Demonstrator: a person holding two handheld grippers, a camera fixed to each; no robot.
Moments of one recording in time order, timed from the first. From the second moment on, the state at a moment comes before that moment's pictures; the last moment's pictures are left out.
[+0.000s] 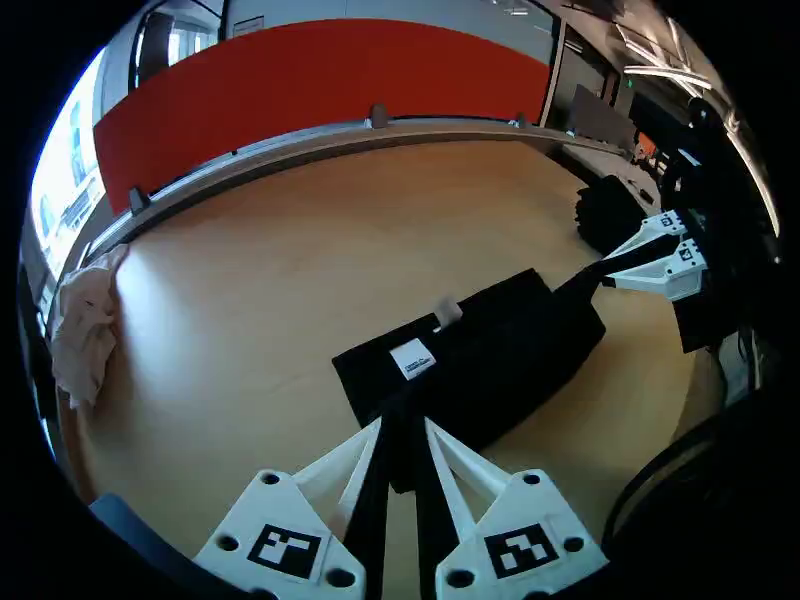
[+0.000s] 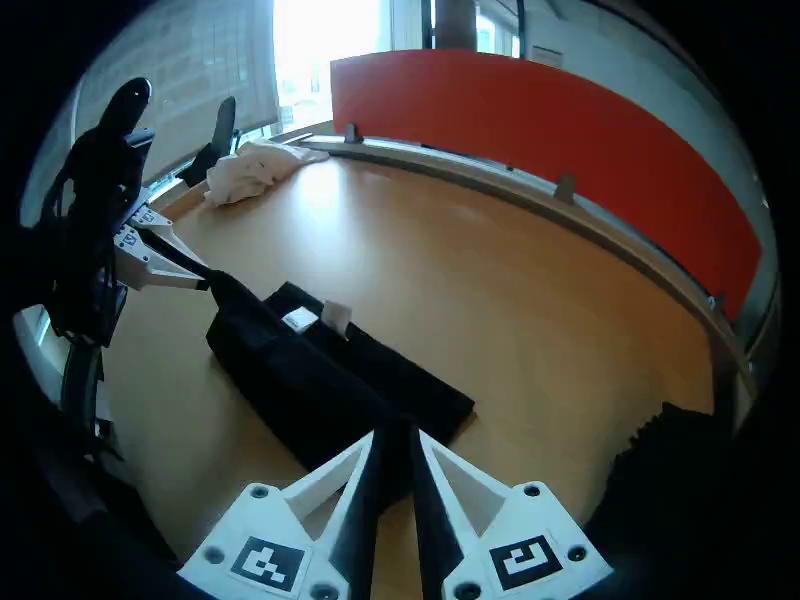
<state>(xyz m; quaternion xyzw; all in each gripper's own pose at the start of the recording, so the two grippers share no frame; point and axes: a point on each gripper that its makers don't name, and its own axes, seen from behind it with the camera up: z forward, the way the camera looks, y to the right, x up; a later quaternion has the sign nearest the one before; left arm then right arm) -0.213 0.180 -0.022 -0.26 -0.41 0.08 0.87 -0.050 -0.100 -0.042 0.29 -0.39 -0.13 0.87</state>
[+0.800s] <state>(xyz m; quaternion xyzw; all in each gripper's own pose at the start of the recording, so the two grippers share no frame) -0.256 0.185 0.003 -0.27 -0.42 0.08 0.86 -0.096 -0.091 -0.020 0.29 -0.42 -0.13 0.85</state>
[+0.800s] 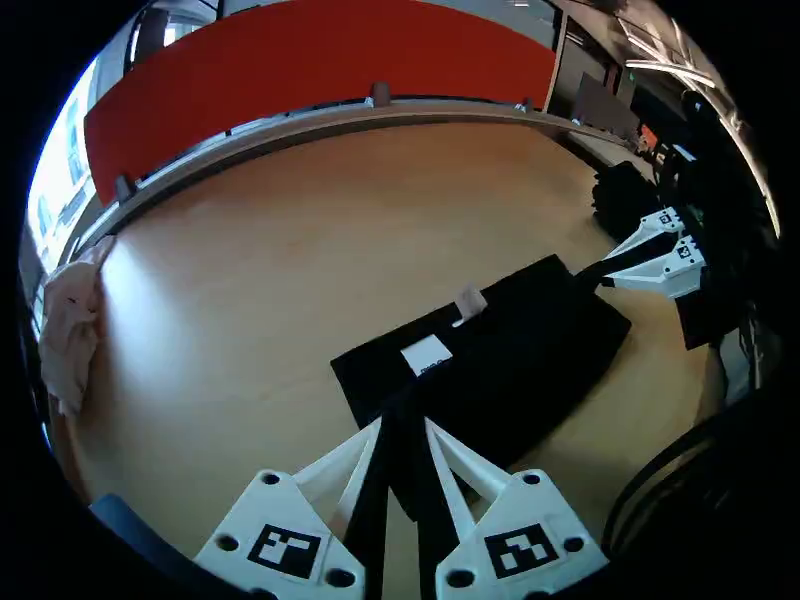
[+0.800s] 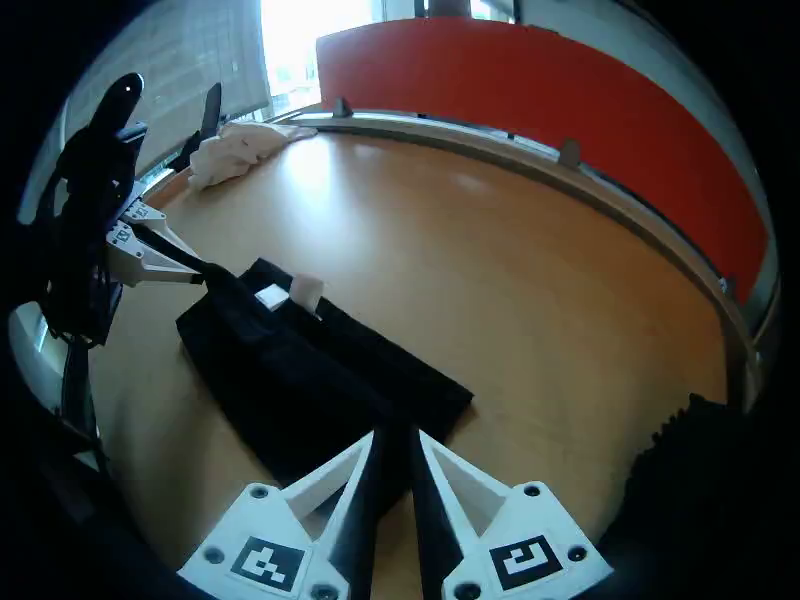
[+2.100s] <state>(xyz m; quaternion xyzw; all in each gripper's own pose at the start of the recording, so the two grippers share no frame) -0.277 0.167 0.036 -0.22 -0.42 0.13 0.87 -0.122 -0.072 0.007 0.25 -0.42 -0.15 0.86</state>
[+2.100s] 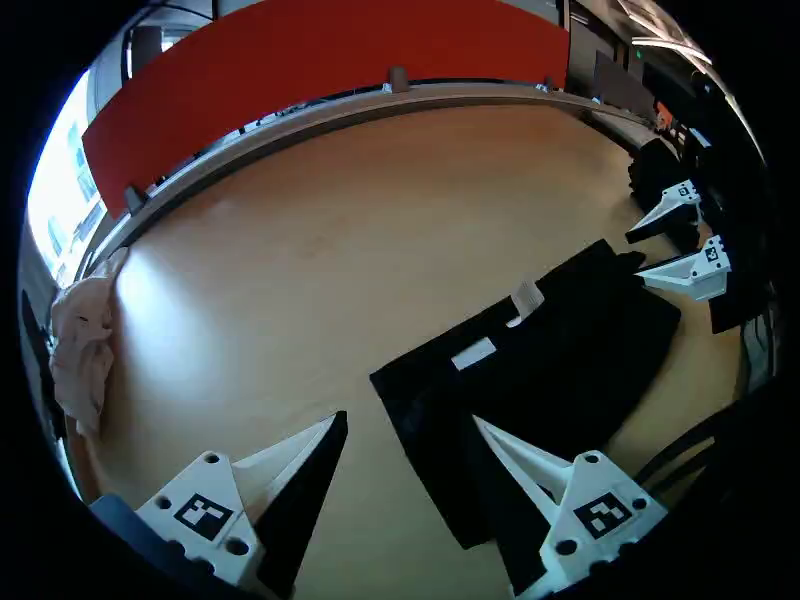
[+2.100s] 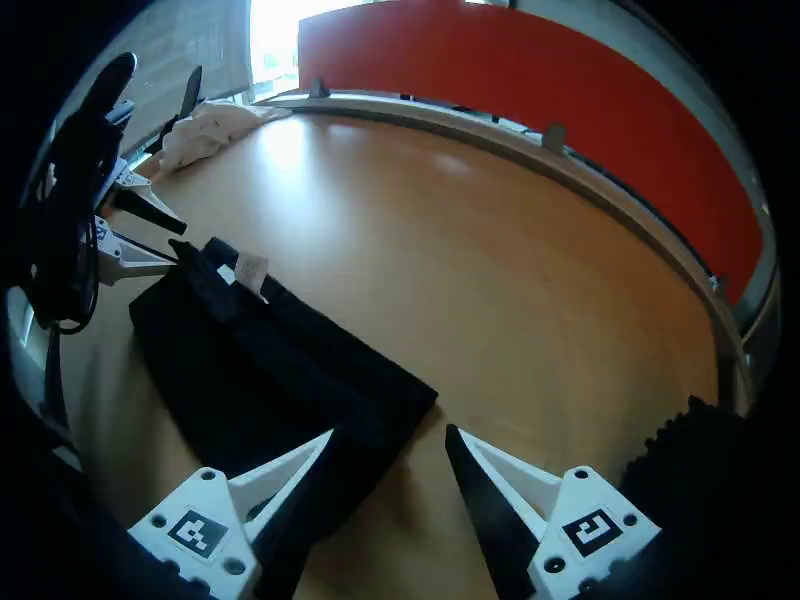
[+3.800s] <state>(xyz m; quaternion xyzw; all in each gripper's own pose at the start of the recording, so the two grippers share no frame) -0.257 0.147 -0.022 -0.17 -0.42 0.08 0.88 -0.091 -0.061 -0.053 0.23 -0.40 -0.13 0.88</state>
